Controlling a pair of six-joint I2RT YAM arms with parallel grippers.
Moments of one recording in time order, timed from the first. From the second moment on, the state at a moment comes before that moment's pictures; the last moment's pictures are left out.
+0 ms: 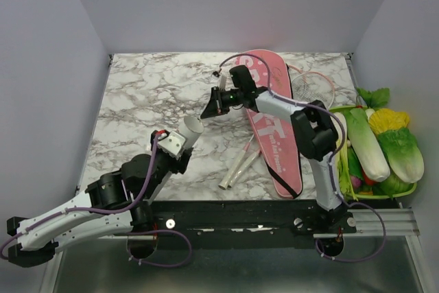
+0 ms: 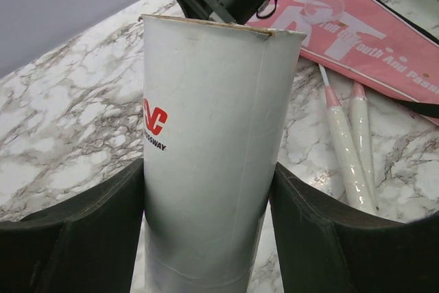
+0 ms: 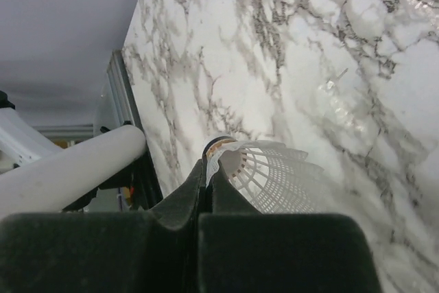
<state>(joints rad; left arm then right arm) -1.17 0.47 0.69 -0.46 -0.64 0.03 0.59 2.26 1.68 -0.06 -0.87 0.52</state>
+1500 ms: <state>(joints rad) -1.16 0.56 0.68 -0.43 -0.22 0.05 0.85 1.22 1.22 -0.40 -0.62 0.22</state>
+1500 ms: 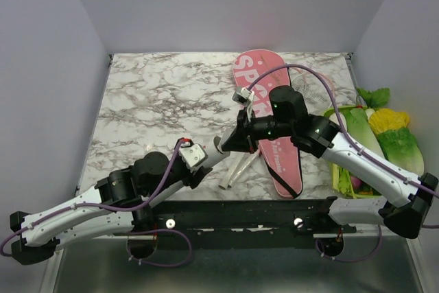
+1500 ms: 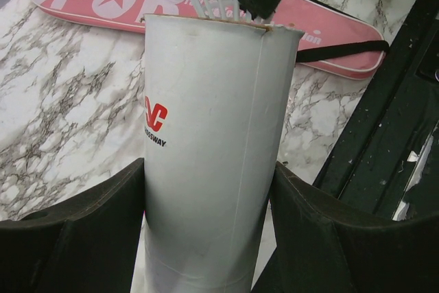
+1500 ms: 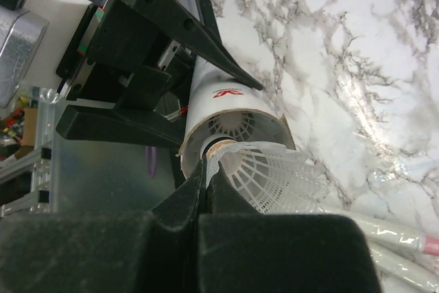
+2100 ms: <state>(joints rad) -1.16 0.51 0.67 -0.44 -0.18 0.05 0.94 1.40 1.17 -0.18 -0.72 0.36</state>
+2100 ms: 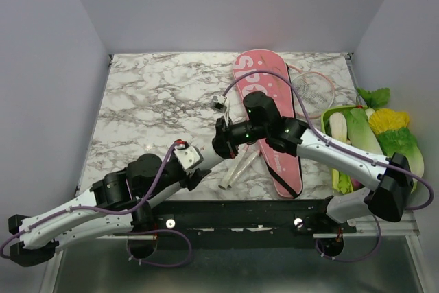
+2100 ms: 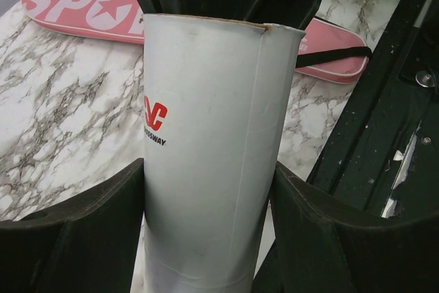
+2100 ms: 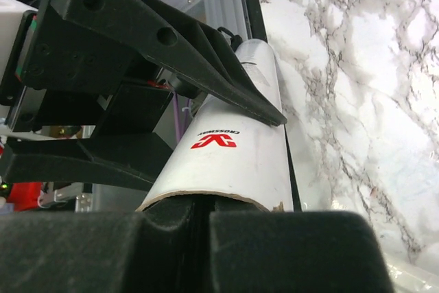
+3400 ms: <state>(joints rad) -1.16 0.49 0.67 -0.43 -0.16 0.05 0.89 1.14 1.15 -0.55 0.06 0.36</state>
